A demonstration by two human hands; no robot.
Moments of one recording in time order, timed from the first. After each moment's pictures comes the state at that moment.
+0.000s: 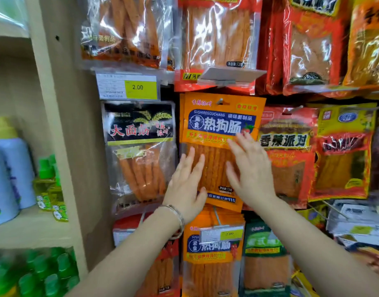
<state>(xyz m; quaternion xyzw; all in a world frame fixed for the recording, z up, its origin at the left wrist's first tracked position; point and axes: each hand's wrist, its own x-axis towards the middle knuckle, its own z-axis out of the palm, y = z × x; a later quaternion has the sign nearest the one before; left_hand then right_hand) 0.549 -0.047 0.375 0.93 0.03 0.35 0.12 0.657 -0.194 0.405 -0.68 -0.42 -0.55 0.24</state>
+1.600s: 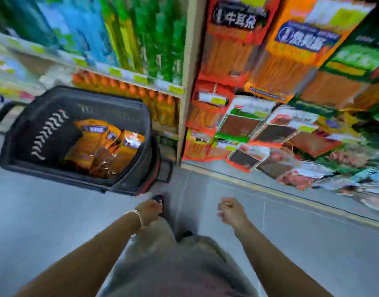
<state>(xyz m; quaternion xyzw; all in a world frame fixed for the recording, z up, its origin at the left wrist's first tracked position) 0.109 -0.178 0.021 0.62 0.54 -0.14 0.56 0.300 -0.345 0.026 -0.81 0.02 0.44 0.38</state>
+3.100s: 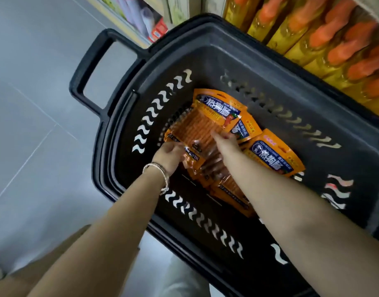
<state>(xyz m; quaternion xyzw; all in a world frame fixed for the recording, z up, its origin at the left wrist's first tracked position) -0.063 0.237 -0.166 0.31 0.71 0.04 0.63 0.104 0.226 -0.254 -0.79 -0.02 0.56 0.23</state>
